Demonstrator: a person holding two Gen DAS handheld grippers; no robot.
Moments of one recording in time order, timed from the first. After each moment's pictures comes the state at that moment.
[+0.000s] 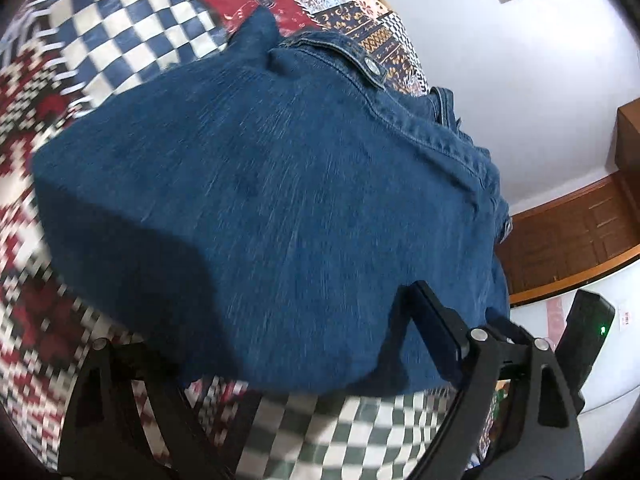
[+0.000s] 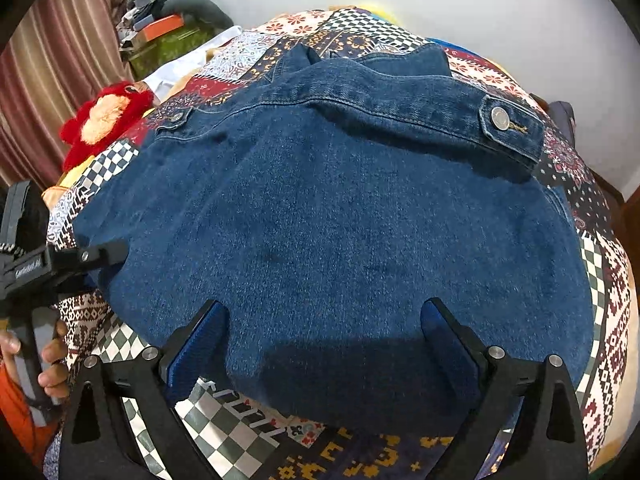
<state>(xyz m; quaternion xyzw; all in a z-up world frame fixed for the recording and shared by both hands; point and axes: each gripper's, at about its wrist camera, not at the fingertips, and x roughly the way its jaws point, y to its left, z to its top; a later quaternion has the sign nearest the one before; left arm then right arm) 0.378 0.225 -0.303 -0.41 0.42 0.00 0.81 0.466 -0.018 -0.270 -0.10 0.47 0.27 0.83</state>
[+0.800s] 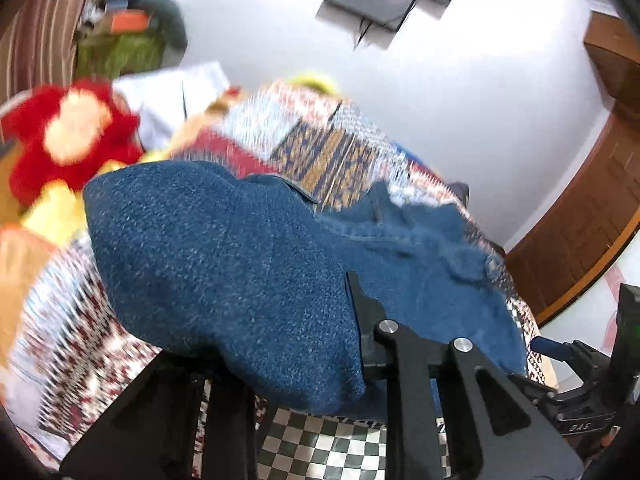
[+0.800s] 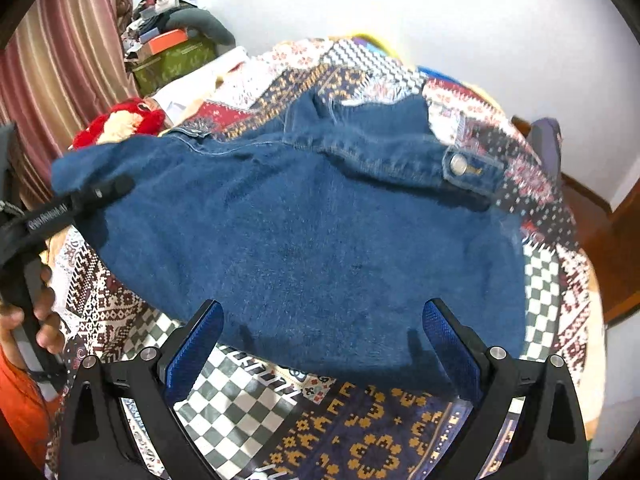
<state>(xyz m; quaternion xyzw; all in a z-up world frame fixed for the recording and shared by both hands) 0.365 0.194 -0.162 -0.22 0.30 0.08 0.92 0.429 -0.029 -0.202 -0.11 0.44 0.26 0.85</state>
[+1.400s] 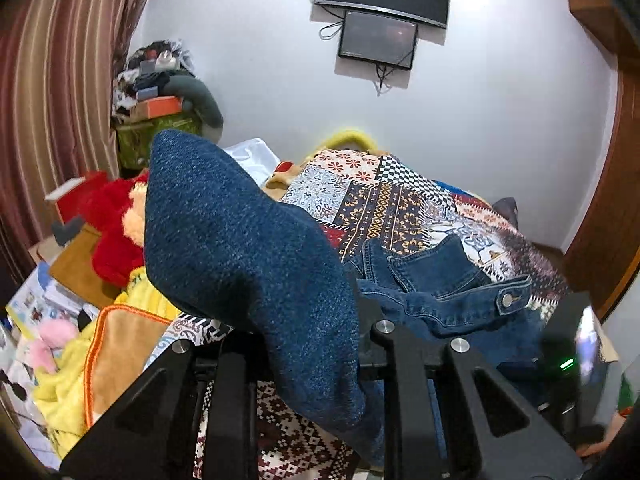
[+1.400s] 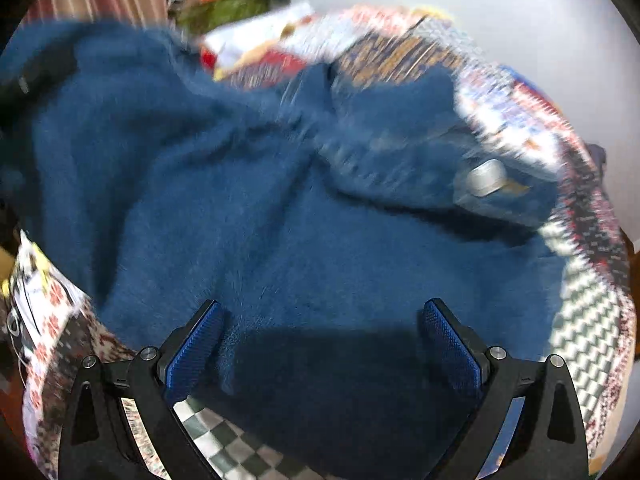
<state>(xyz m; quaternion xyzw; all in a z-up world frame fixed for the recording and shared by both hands) 0.311 0.206 -0.130 -0.09 0.25 0.18 0.95 0.420 0.081 -0.263 -0.18 0.49 0.32 0.79</state>
